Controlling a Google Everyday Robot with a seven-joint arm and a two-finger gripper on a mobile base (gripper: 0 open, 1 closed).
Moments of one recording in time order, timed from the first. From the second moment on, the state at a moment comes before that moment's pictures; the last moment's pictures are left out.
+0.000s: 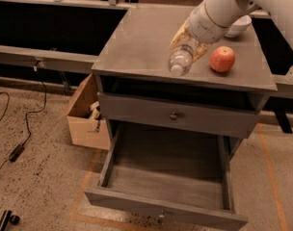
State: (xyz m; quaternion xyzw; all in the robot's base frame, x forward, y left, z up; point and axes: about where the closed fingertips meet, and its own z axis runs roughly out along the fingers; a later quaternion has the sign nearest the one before) arm 0.669 -0.107 0.917 -0.94 0.15 -0.16 0.25
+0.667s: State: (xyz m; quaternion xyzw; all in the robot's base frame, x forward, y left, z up) arm 0.556 -0.071 0.860 -0.96 0.15 -0.07 0.24
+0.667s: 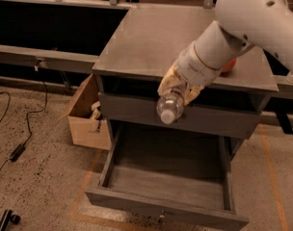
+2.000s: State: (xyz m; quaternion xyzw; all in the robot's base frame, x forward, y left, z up) arm 0.487 -0.084 0.698 -0.95 0.23 0.01 0.23
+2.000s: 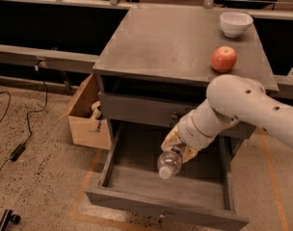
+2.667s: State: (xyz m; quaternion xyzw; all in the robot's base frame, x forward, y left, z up) arm 0.551 -0.091 0.593 -0.94 0.21 -0.07 0.27
